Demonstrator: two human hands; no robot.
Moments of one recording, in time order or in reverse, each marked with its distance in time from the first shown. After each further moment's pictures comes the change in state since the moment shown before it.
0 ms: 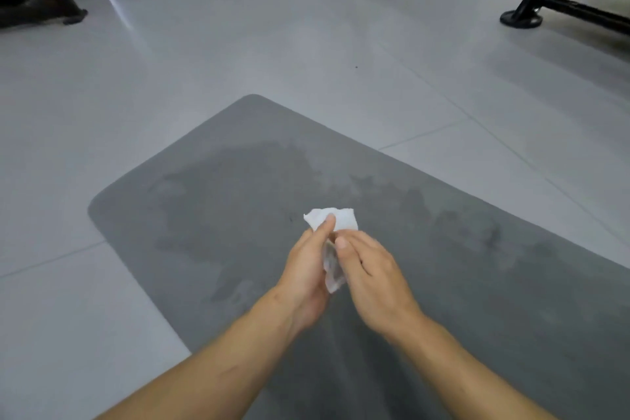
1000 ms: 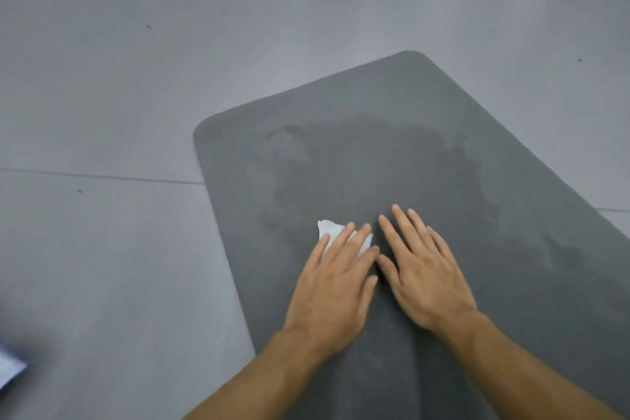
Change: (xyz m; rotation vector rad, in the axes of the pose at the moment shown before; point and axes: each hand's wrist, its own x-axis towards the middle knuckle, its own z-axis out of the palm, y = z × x) left_hand 0.081 0.016 -0.232 1.661 0.529 0.700; right_hand 0.196 0.061 0.167 -1.096 -0.407 -0.370
